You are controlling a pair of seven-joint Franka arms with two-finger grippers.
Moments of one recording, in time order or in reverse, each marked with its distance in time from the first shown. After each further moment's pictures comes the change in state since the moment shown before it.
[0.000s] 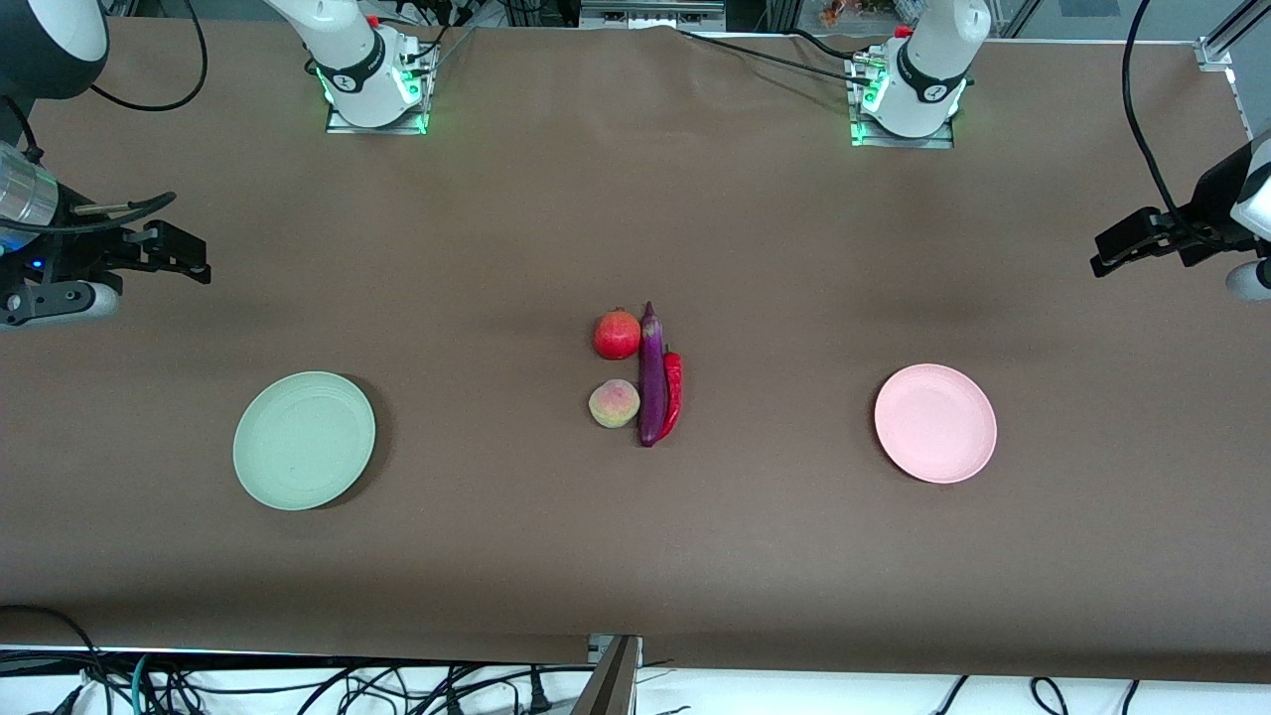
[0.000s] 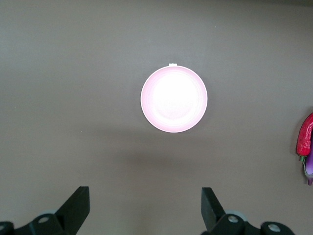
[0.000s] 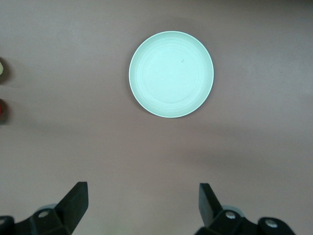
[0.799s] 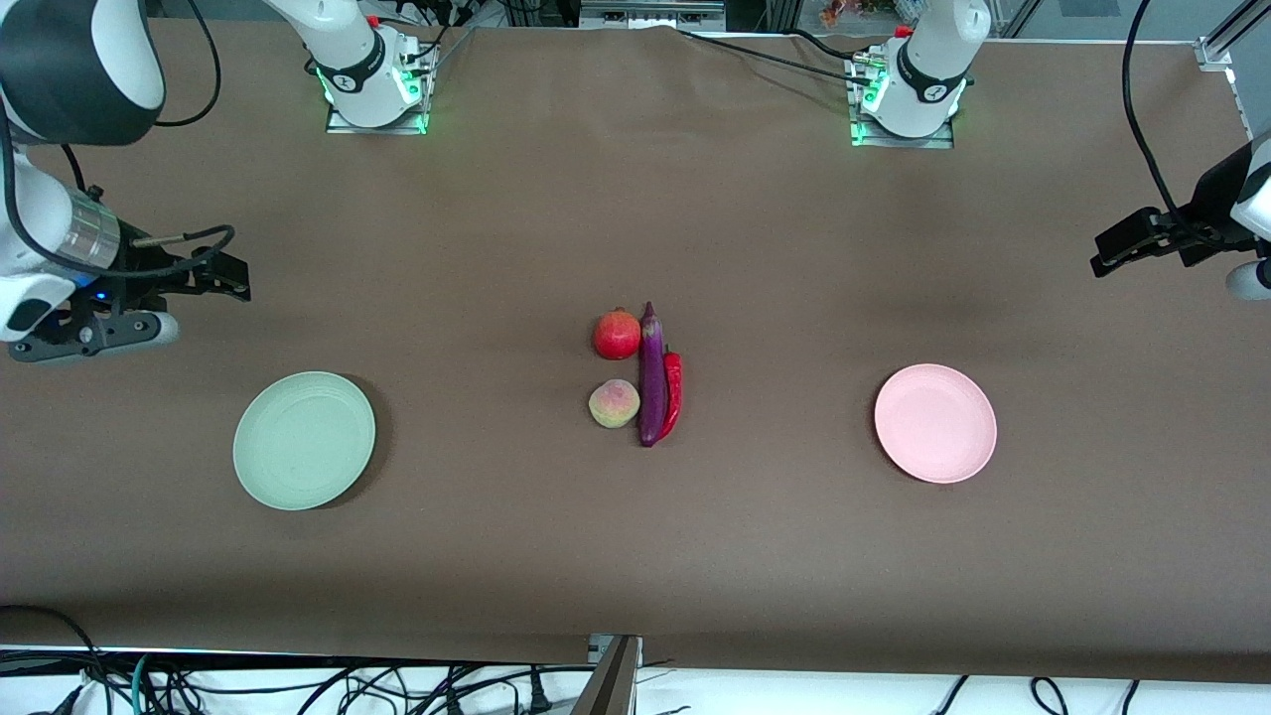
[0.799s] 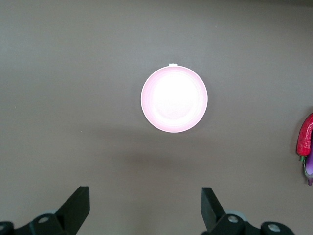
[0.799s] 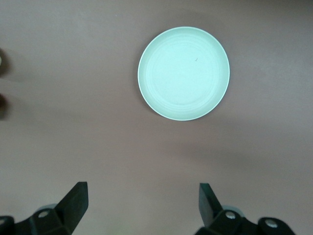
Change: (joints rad) left arm -0.001 0.000 0.002 0.000 0.000 0.000 0.000; right arm 0.033 0.070 -0.001 -0.001 0.000 0.020 0.000
